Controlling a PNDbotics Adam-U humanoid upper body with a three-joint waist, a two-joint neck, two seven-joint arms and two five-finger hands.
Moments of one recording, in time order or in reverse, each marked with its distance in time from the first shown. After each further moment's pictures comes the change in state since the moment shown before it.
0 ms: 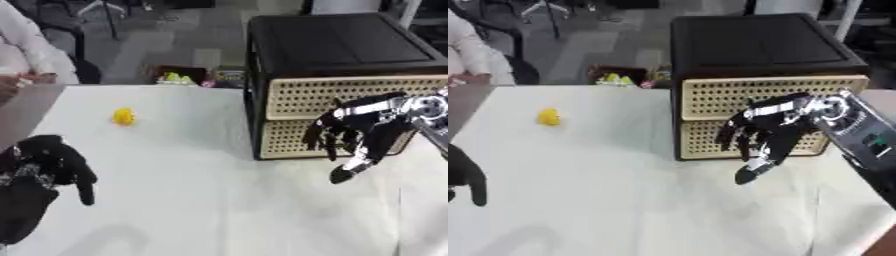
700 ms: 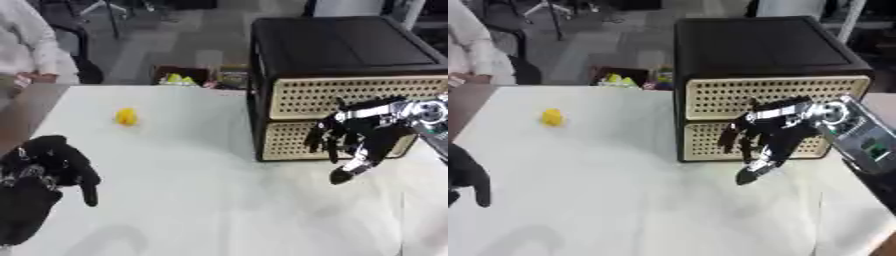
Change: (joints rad) left arm 0.000 -0.007 0.001 0.000 -0.001 0.012 0.007; right arm 0.070 -0.007 -0.009 -0.047 -0.002 -0.051 0.001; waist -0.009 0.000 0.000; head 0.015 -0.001
